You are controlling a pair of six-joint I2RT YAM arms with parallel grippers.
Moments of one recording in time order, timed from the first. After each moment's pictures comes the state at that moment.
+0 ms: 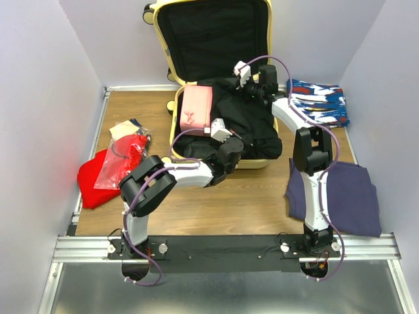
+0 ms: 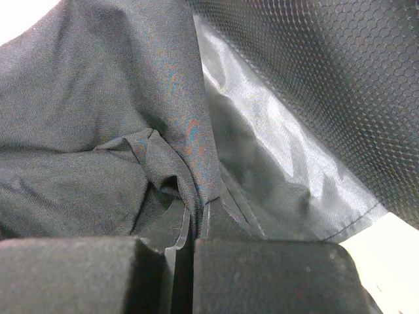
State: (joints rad) left arm -0.95 1.88 1.10 0.63 -0.55 -1.20; right arm 0.29 2.31 1.98 -0.07 -0.49 -0.49
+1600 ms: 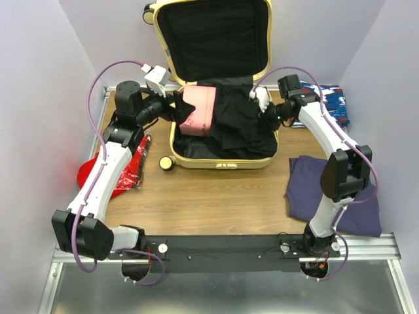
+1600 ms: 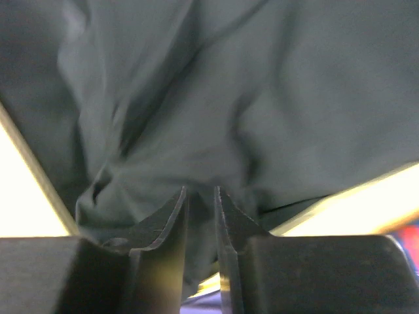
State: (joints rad) left arm -0.24 1.30 1.27 -0.12 0.53 -0.15; right arm 0.23 1.81 1.68 -0.83 -0.52 -0.67
